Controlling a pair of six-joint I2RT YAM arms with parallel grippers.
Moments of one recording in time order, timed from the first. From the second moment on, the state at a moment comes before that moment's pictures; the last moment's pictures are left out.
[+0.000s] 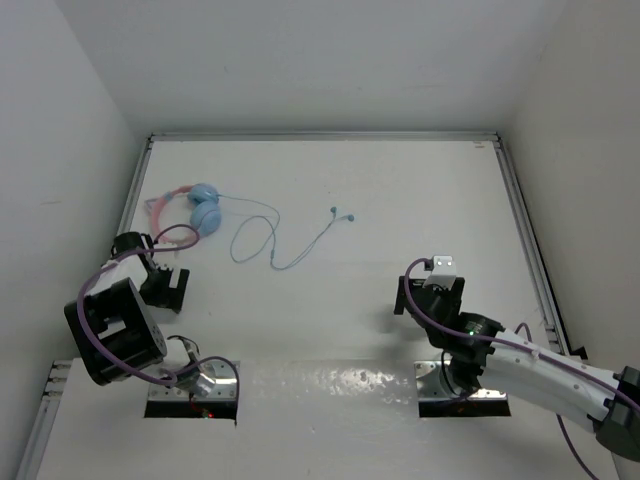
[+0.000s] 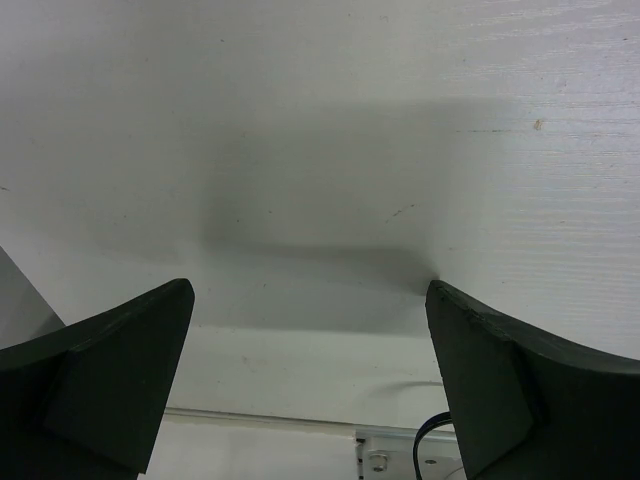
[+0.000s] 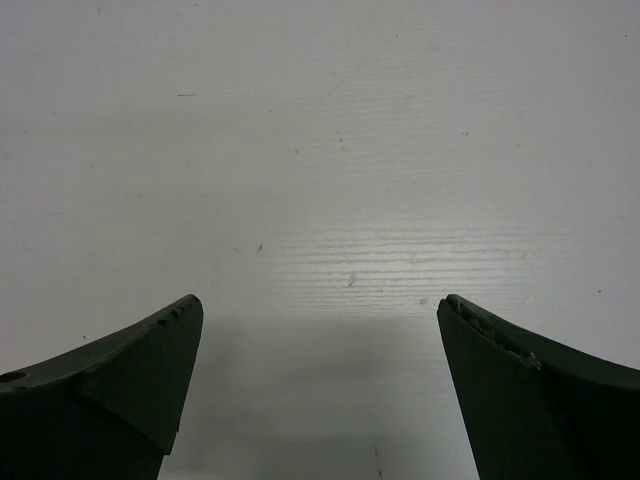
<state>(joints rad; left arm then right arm) 0.51 1.34 0.62 -0.62 -0.02 0.58 0.93 0.61 0.20 -0.40 0.79 0.65</state>
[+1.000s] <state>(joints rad) 0.50 1.83 1.72 -0.83 0.10 0.29 0.93 0.84 0.45 -0.24 0.71 0.42</state>
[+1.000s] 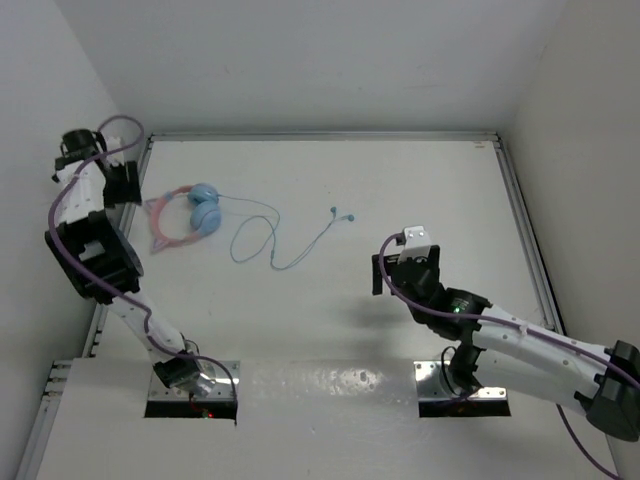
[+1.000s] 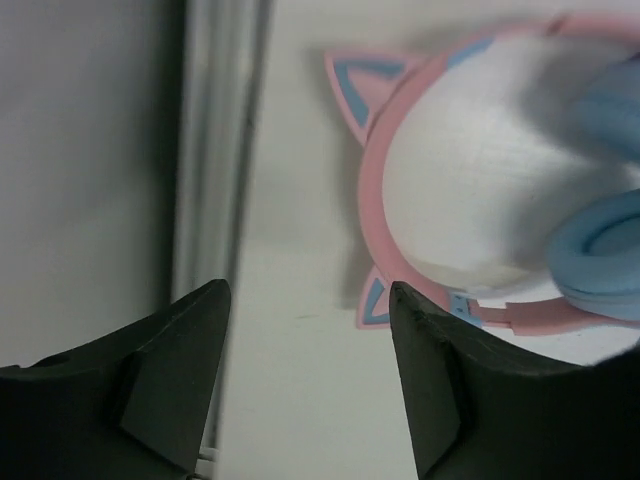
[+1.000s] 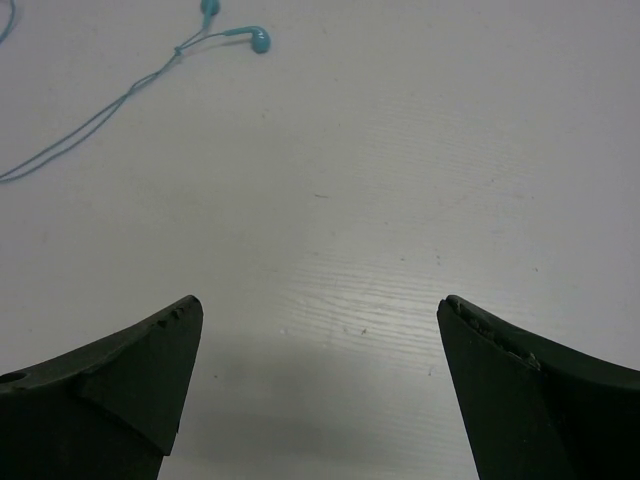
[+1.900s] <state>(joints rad) 0.45 2.13 1.58 -0.68 0.12 0.17 0.93 0.95 0.59 -0.29 0.60 0.39</state>
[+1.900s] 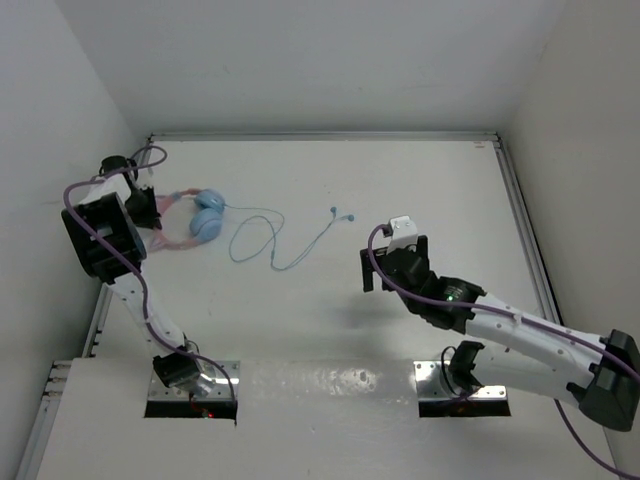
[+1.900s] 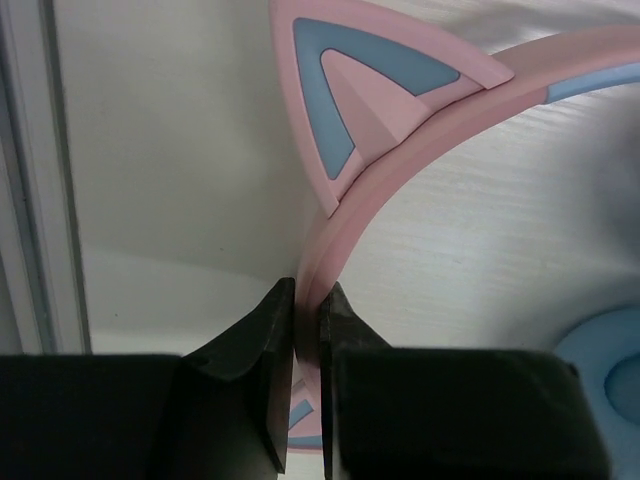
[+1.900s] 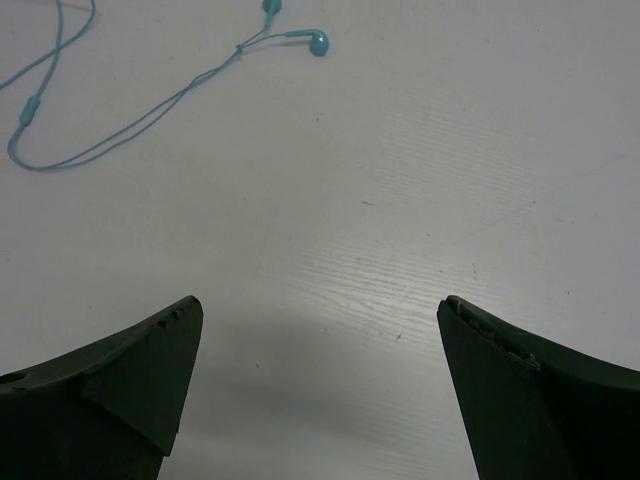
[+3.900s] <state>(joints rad) 0.29 1.61 2.19 -0.89 0.44 -0.20 1.02 2.13 1.20 0.63 0.20 -0.05</state>
